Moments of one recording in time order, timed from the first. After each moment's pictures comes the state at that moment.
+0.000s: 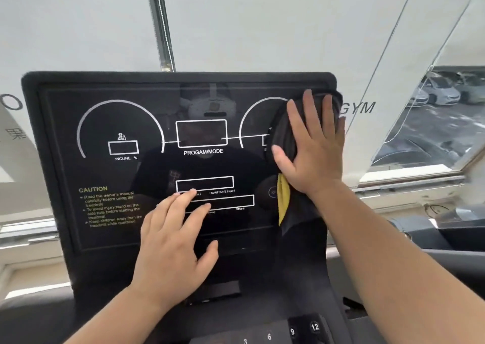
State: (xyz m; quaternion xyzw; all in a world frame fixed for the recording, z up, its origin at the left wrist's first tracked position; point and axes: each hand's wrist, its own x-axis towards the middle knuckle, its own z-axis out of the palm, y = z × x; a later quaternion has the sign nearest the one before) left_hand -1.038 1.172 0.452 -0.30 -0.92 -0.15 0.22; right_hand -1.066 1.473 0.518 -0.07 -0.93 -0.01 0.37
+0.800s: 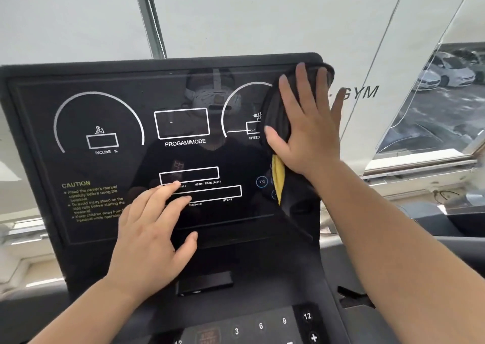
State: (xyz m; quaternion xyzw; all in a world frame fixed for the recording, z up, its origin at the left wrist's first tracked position) left_hand -1.043 1.165 0.455 -0.31 -0.92 -0.13 0.22; right_hand -1.070 1.490 0.527 -0.05 -0.92 -0.01 0.38
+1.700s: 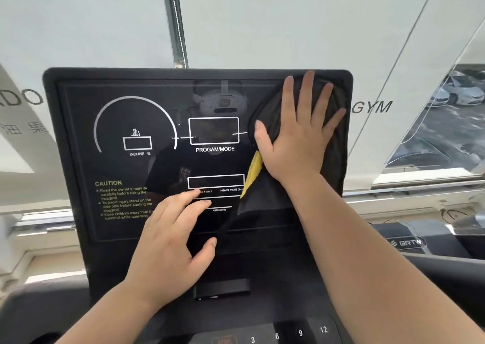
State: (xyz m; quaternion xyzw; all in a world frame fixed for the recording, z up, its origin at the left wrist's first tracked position) left_hand -1.040 1.153 0.464 -0.32 -0.89 -0.25 0.19; right_hand -1.094 1.409 0.539 -0.15 -0.91 0.05 0.38
